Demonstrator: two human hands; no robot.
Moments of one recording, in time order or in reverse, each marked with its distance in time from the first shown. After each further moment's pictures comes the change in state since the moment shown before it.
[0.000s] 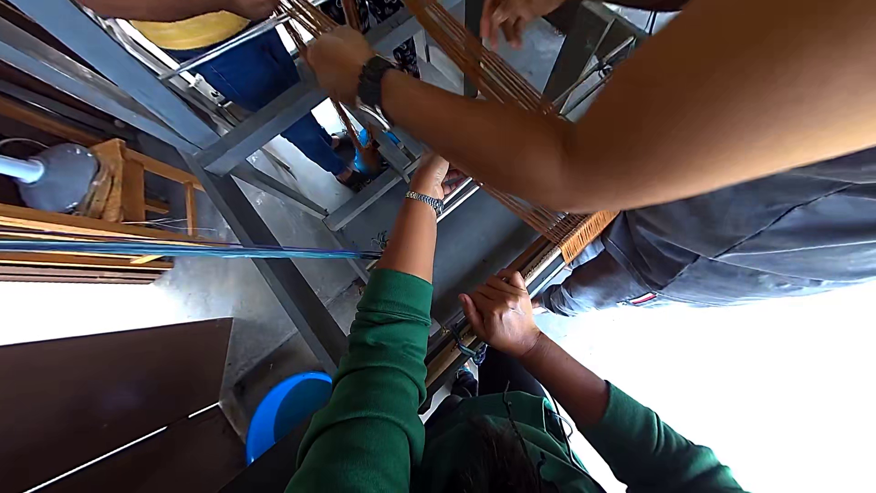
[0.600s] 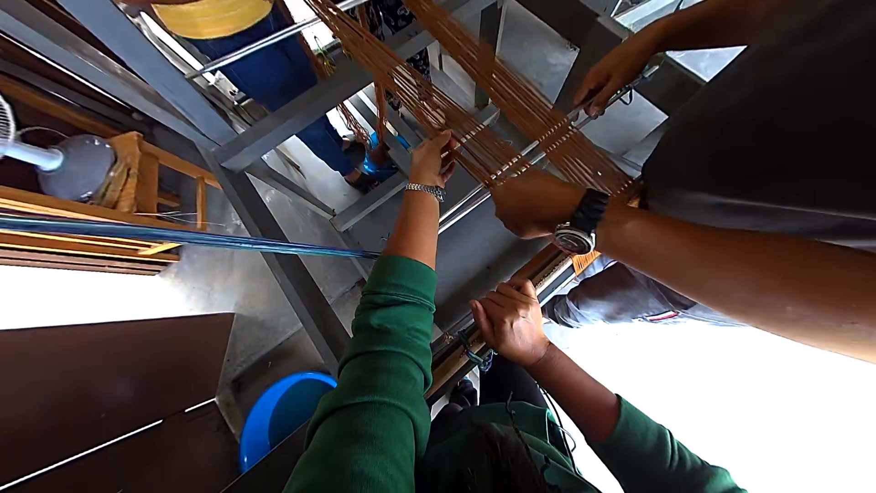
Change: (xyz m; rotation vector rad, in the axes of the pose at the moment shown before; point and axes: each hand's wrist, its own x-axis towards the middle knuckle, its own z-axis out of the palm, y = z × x) left_hand 0.047 0.011 -0.028 -0.198 0.077 0.065; right_hand 0.008 -0.003 -0.008 0.019 -0.070 0.003
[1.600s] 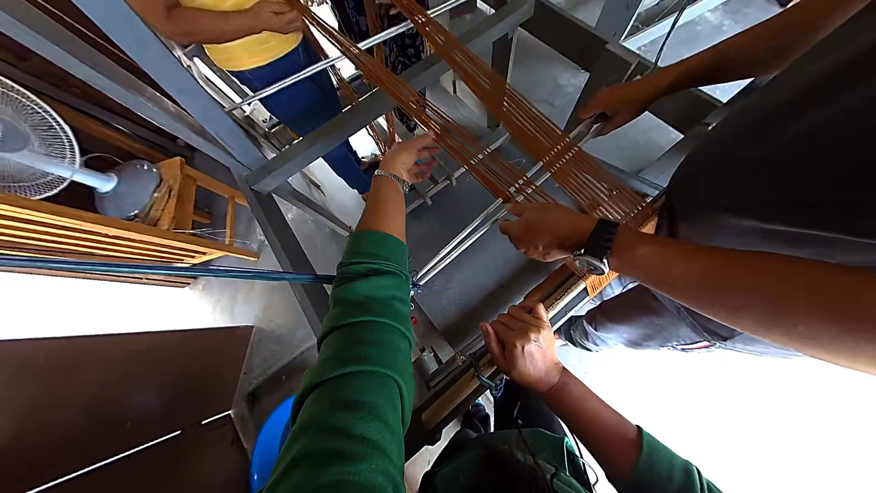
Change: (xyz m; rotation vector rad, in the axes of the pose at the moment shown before) left_hand 0.059 0.063 -0.054 0.387 -0.116 0.002; right_hand -0.001 -0.001 -0.001 -0.011 0.013 -0.001
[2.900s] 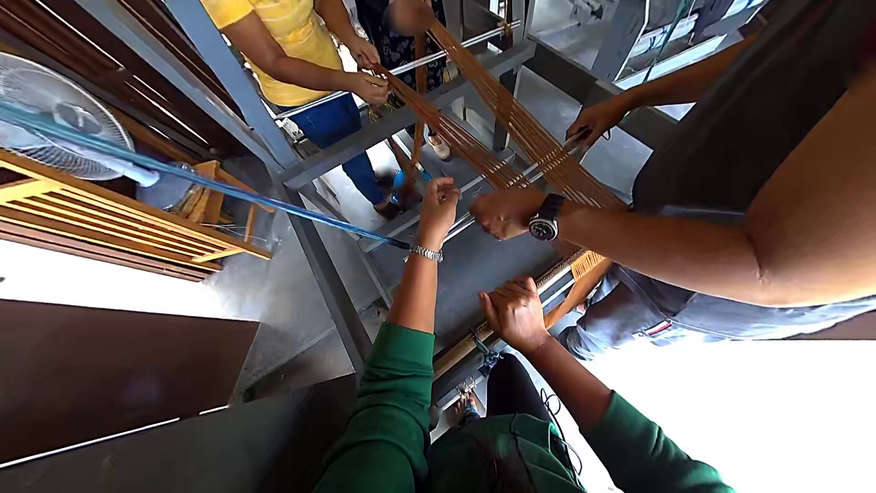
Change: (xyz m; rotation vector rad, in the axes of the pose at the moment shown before) left_hand -0.167 -0.065 0.052 0.138 0.146 0.504; right_hand -0.006 0.004 0.011 -0.044 0.128 -0.054
